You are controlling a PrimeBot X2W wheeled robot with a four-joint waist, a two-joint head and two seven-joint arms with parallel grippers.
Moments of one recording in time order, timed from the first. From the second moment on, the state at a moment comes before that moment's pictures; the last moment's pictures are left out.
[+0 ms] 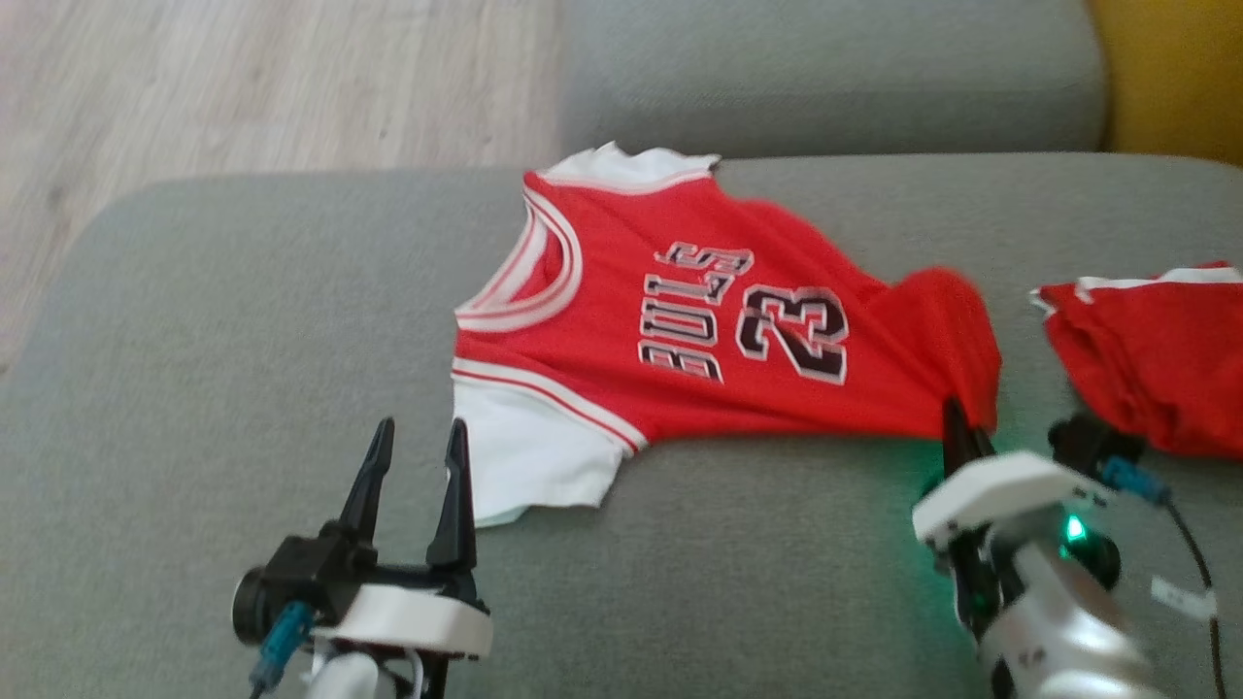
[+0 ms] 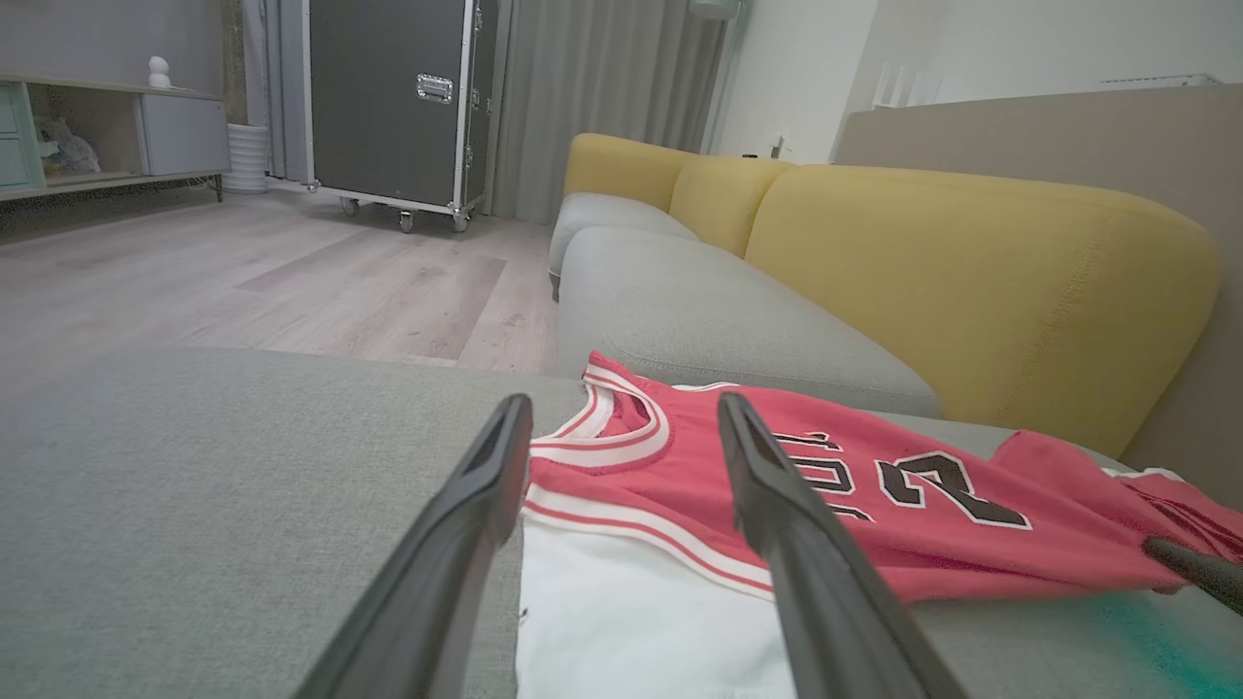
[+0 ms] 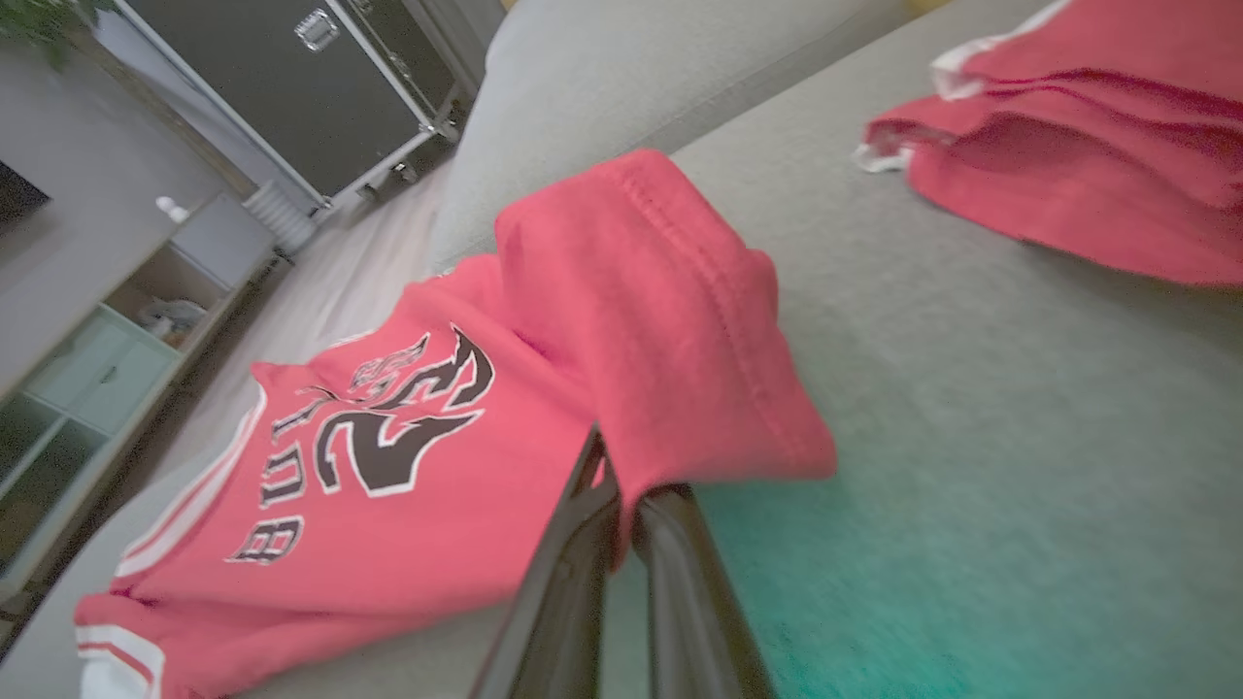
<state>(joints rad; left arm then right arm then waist) -0.08 0.05 -0.26 0.29 -0.29 -0.03 -0.25 -0.49 -0.06 0.12 1.09 0.60 0.13 -0.25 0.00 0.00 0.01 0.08</state>
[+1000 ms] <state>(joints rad) -0.12 0.05 -0.31 0.29 -0.33 -0.02 -0.25 -0.58 -0.05 -0.20 0.83 -0.23 0.13 0.13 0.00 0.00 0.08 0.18</state>
